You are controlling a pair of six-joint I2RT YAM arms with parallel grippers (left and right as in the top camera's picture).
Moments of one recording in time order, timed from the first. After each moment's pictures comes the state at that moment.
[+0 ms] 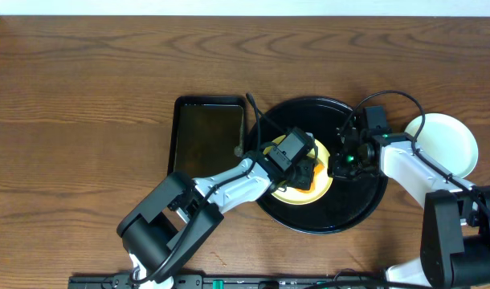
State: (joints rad) left arm -0.84 1.90 1.05 -0.17 0.20 -0.62; right arm 0.14 1.68 0.85 -0.58 -0.33 0.26
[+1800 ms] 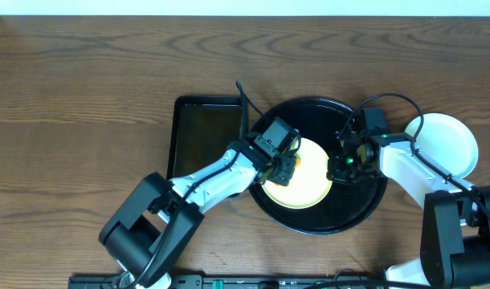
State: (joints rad) left arm -0.75 1.83 1.05 -0.37 0.15 -0.37; right arm 0.15 1.68 0.85 -0.62 -0.34 0.27
